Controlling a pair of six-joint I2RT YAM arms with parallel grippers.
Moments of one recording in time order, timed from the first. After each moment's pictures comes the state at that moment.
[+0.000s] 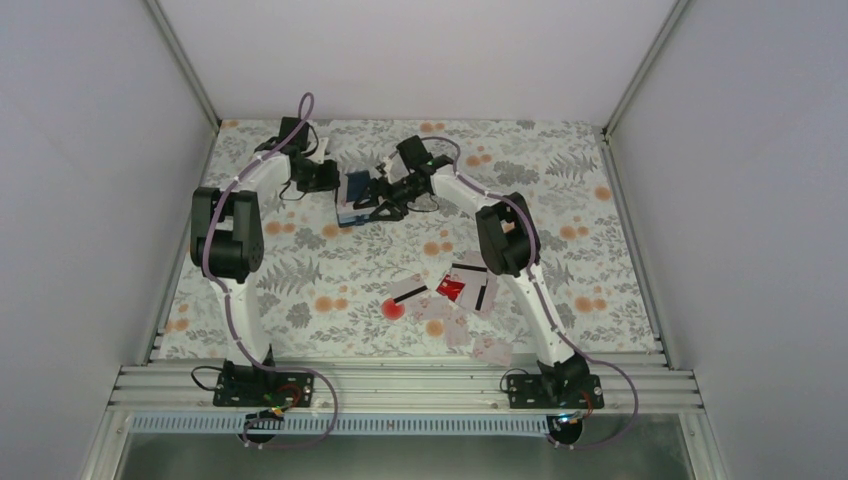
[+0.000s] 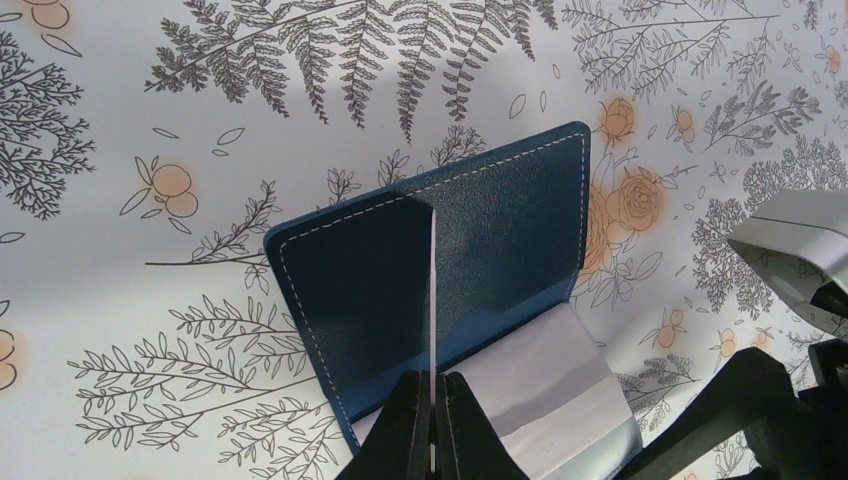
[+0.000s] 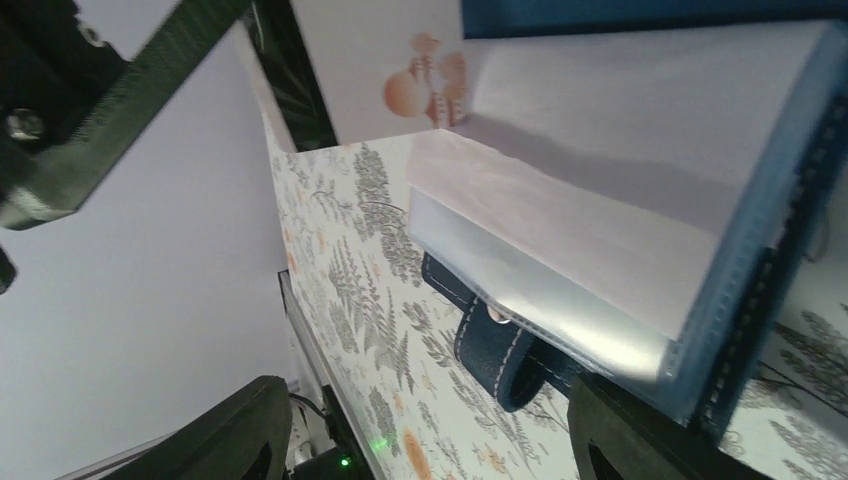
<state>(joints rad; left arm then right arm) -0.09 2.07 1.58 -0.60 0.40 -0.15 0.57 2.55 2.15 -0.64 -0.97 0.64</state>
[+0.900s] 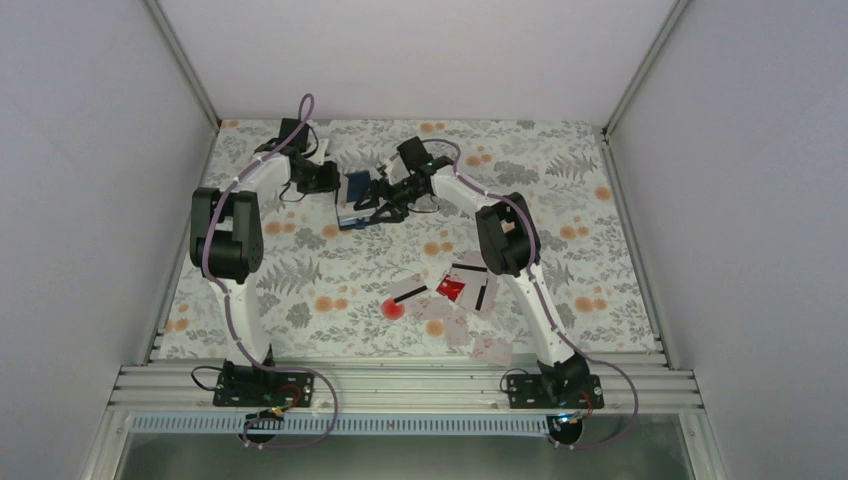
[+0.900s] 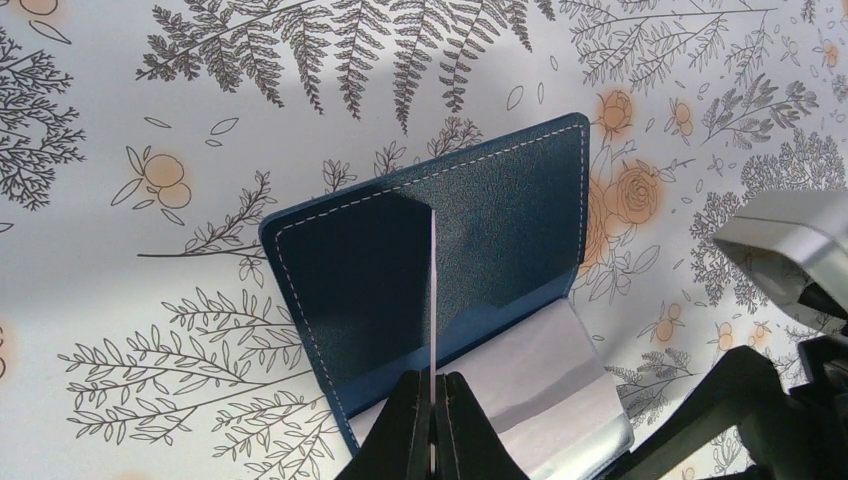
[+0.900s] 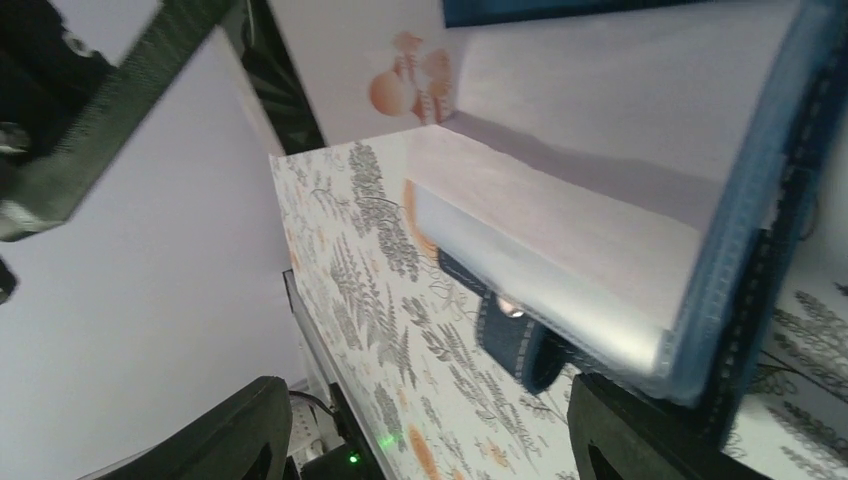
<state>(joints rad) -0.09 2.06 1.56 -0.60 0.40 -0.15 0.56 2.55 2.13 -0.65 -0.96 0.66</state>
